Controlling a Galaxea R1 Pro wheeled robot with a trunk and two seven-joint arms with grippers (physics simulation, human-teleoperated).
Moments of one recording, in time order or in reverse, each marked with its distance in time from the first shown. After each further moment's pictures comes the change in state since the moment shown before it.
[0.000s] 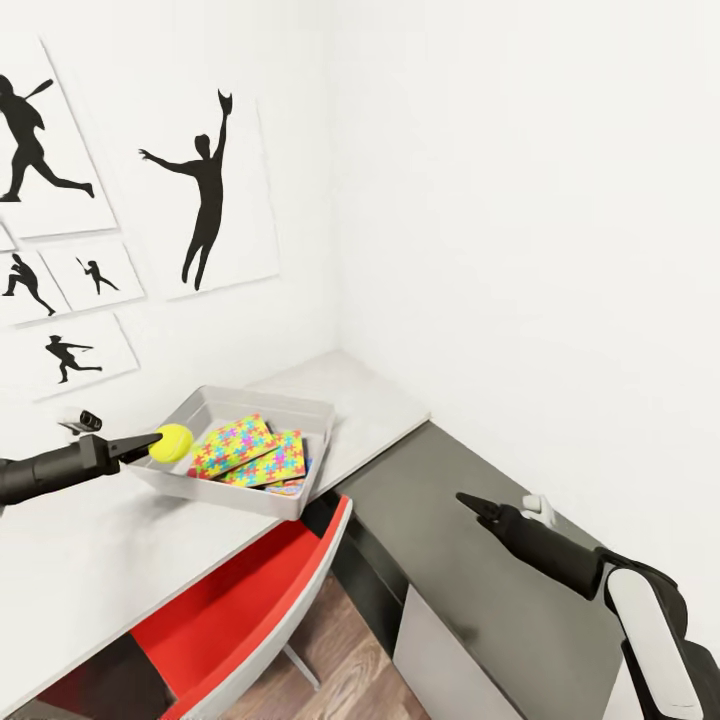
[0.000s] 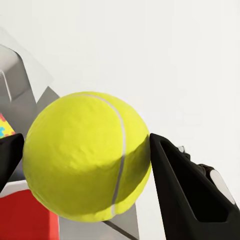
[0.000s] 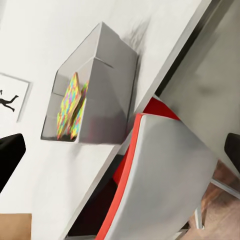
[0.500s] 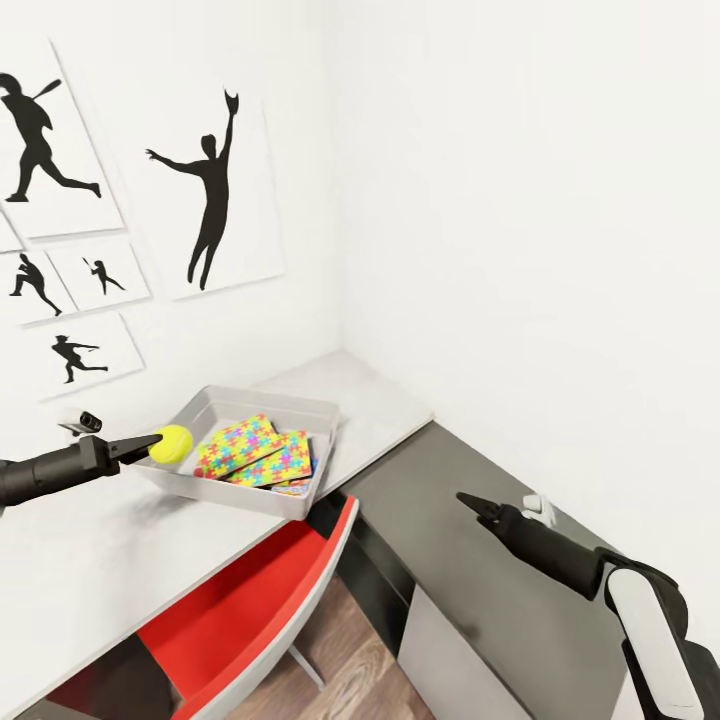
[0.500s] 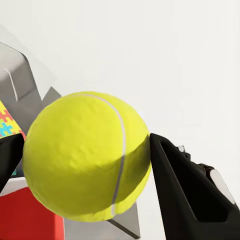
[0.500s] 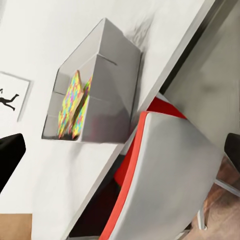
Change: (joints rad) left arm 0.003 0.000 0.001 0.001 0.001 -0.001 0.000; right arm 0.000 -0.001 -0.001 0.000 0.000 0.001 0.002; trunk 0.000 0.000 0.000
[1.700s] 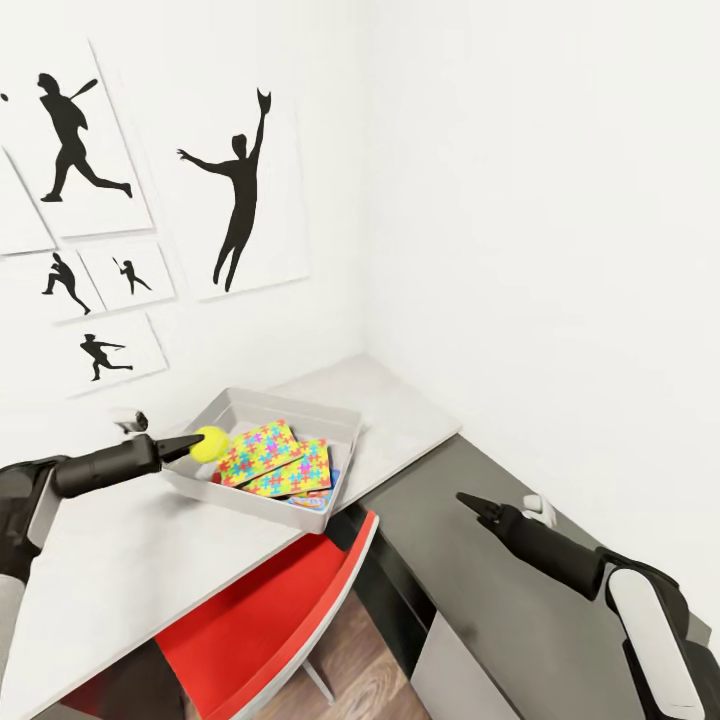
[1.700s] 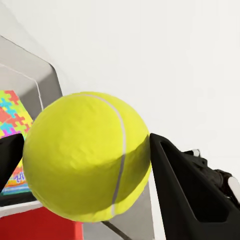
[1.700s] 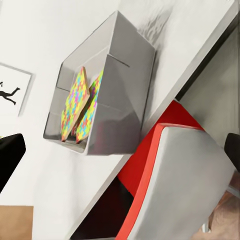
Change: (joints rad) left arm -0.017 -0.124 -0.023 -0.025 -0.010 -0.003 0.151; right arm 0.000 -0.003 0.000 0.001 0.000 0.000 -0.002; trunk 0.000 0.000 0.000
